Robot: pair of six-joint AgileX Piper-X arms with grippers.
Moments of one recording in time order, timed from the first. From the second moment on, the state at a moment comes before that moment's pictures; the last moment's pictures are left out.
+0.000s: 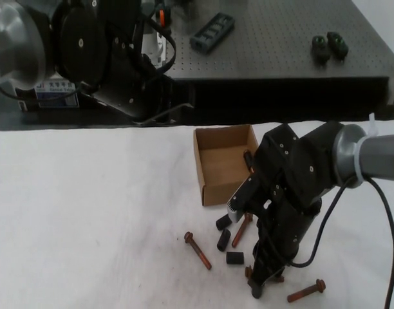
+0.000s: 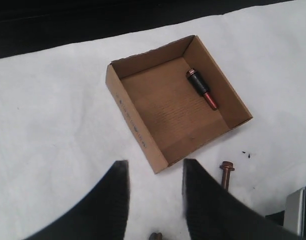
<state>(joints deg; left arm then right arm) -25.7 89.8 -74.4 34.1 10.2 -11.2 20.5 100.8 -56.1 43.5 -0.6 -22.9</state>
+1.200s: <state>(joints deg) -34.0 102.3 -76.7 36.2 21.3 -2.9 10.5 89.7 -53.8 42.1 1.1 -12.5</state>
